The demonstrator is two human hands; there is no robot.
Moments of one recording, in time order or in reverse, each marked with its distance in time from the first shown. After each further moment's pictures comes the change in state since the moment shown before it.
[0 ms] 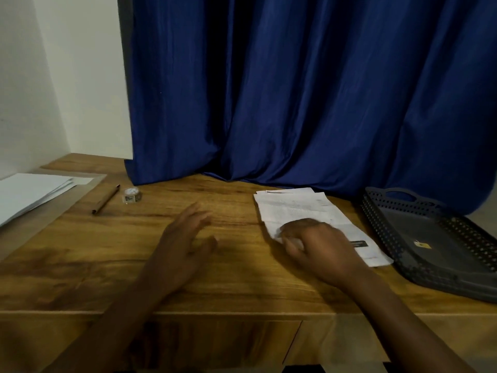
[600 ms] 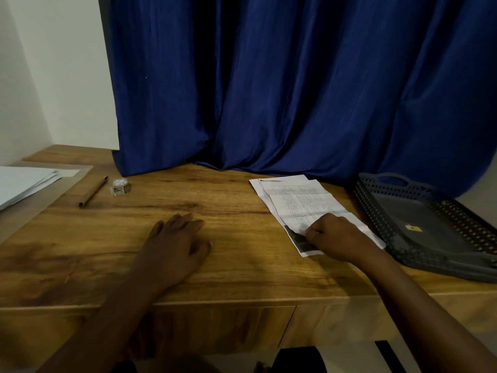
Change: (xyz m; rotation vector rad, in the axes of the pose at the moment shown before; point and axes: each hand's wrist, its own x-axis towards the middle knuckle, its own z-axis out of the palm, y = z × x) left_hand 0.001 -0.019 0.012 0.432 -0.256 -0.086; right_hand -0.001 0.050 0.010 0.174 -0.195 0.473
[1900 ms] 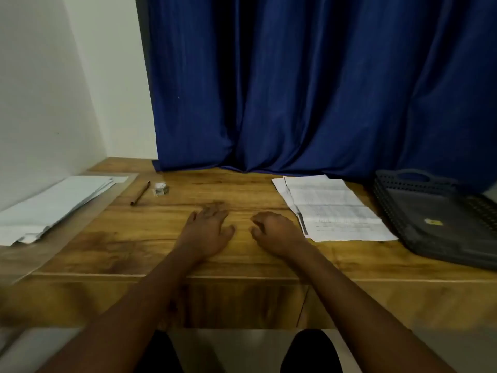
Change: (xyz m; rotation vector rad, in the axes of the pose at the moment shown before) left_hand 0.024 -0.001 0.006 0.078 0.021 -0.057; right_hand 0.004 -0.105 0.071 -0.002 0.091 -0.412
